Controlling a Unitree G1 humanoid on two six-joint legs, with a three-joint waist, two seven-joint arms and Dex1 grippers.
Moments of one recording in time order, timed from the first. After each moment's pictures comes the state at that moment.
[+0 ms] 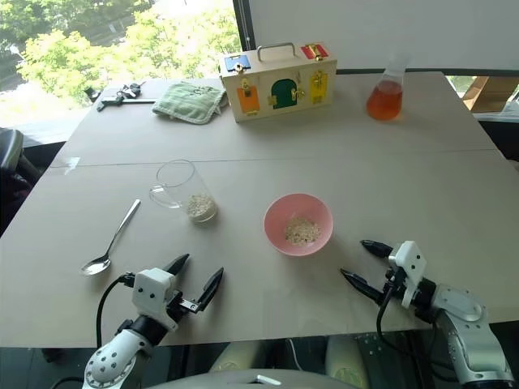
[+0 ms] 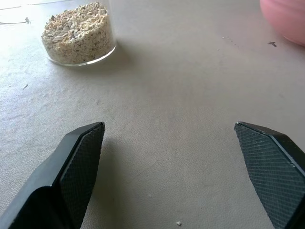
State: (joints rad) left arm 0.57 0.30 0.03 -0.40 -0.17 -0.05 -0.40; right arm 0.22 -0.54 -0.08 -0.09 0.40 -0.02 0.97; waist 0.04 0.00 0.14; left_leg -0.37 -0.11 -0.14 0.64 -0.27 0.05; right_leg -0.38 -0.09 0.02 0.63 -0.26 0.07
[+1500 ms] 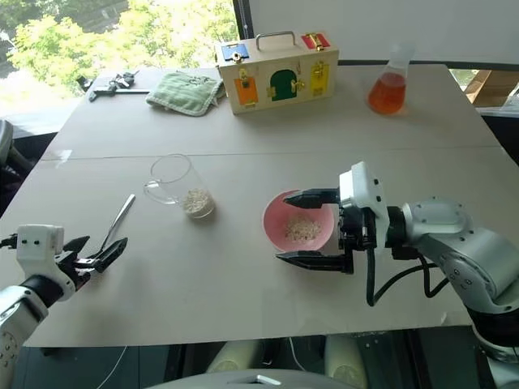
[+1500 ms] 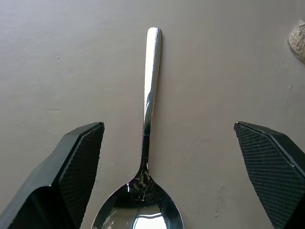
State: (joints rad) left arm 0.34 0.69 0.58 -0.26 -0.61 0.59 -0.44; right arm -0.33 -0.75 0.02 -0.65 0.87 0.67 0.94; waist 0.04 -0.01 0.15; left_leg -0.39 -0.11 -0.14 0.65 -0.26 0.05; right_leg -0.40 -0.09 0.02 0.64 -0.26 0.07
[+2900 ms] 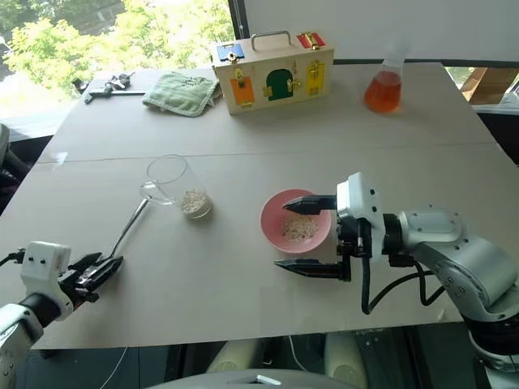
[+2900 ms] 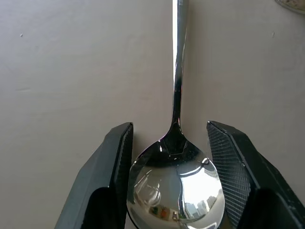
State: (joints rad) left arm 0.45 0.59 0.62 -0.29 -0.47 0.47 -0.61; right arm -0.30 -0.72 0.04 -0.64 0.81 0.64 0.96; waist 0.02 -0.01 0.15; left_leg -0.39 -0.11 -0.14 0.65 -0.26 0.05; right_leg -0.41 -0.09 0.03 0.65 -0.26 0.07
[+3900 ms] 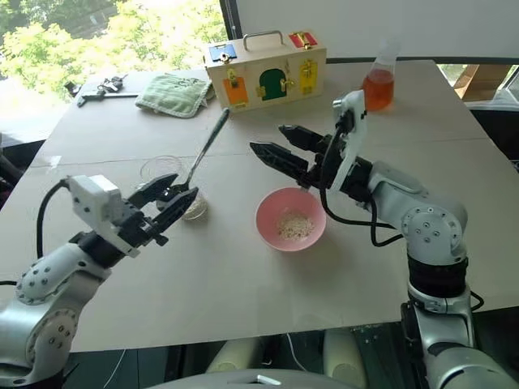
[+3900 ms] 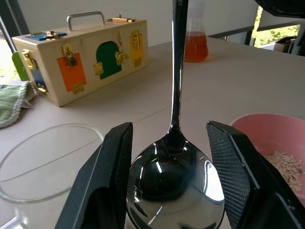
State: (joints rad) left arm 0.11 0.58 0.30 -0.70 -0.61 0.45 -0.51; right arm -0.61 -0.33 -0.08 -0.40 1.11 0.94 0.30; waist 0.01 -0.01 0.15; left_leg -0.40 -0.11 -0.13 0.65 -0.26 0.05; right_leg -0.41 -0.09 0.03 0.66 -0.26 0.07
